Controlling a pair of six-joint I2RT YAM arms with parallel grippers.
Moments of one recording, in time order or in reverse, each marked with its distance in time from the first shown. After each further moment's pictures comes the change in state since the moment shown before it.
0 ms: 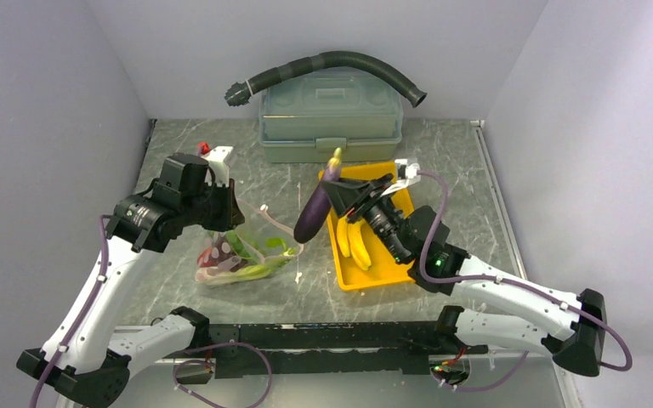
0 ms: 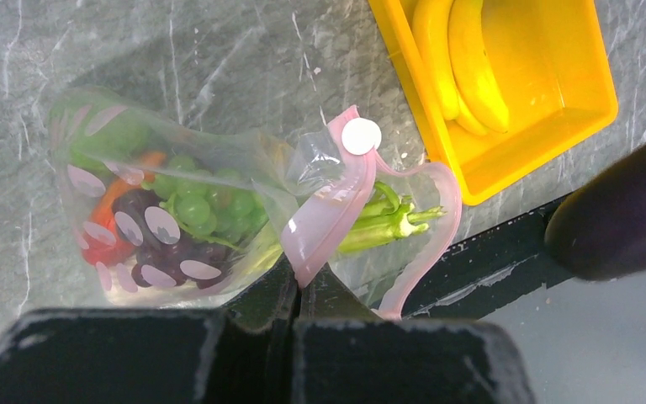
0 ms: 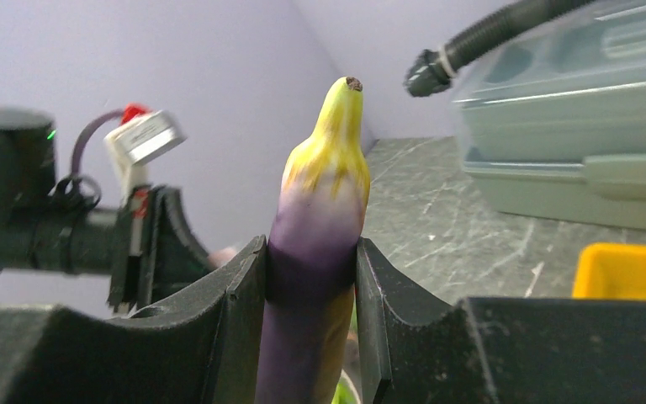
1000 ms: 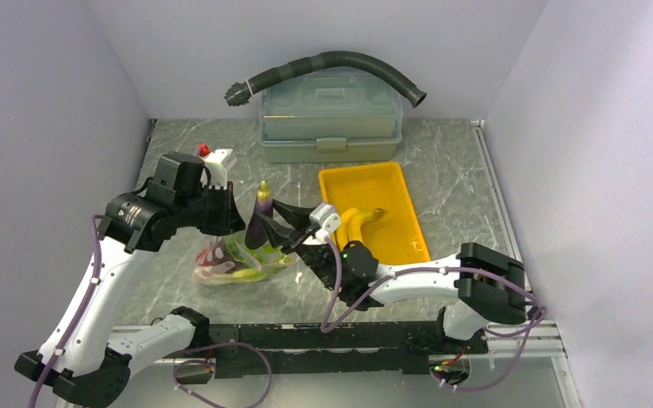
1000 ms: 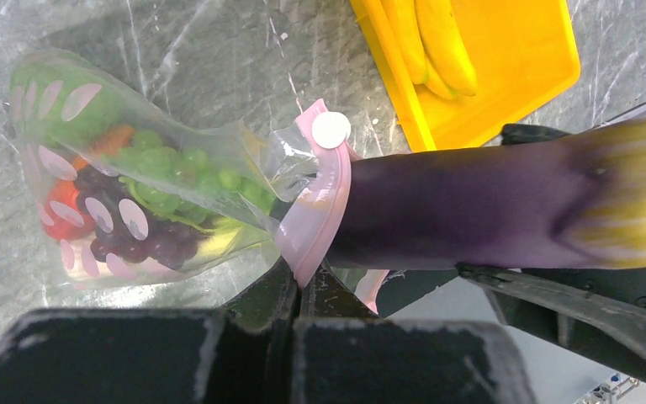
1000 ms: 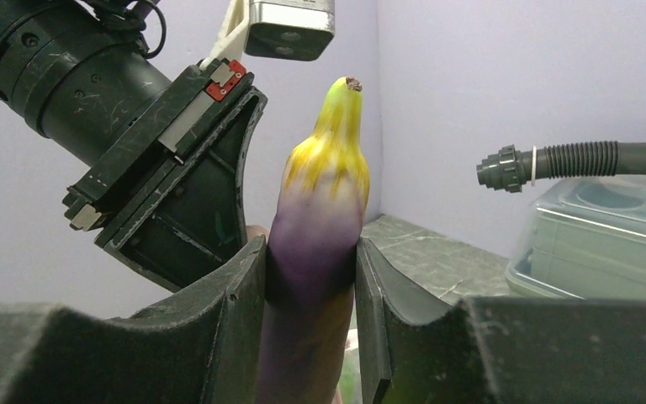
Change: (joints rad) left arm 0.000 0.012 0.074 -0.105 0.085 -0.007; right arm 0.305 0.581 0.000 0.896 0.017 -0.660
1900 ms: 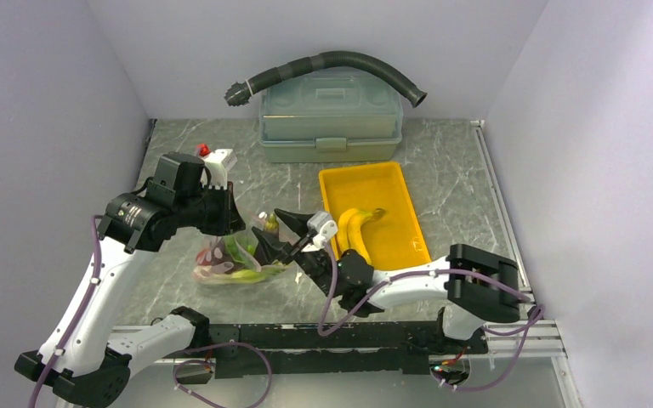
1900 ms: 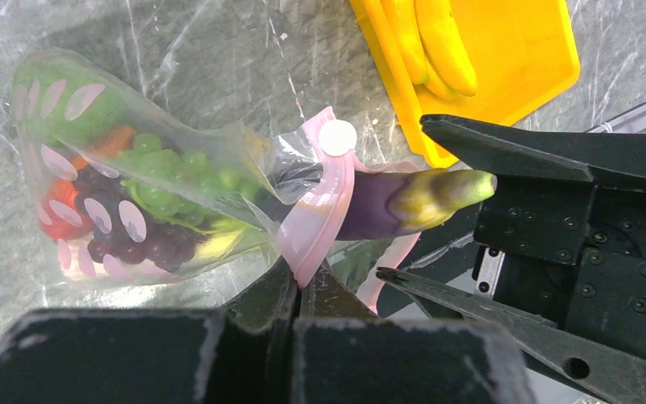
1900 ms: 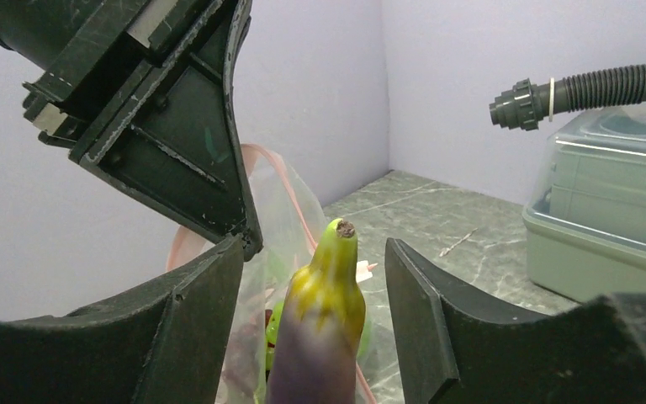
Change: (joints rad) left arm 0.000 0.000 0.000 0.001 0.000 0.000; right arm 0.031 0.078 -0.054 0.064 0.062 0.074
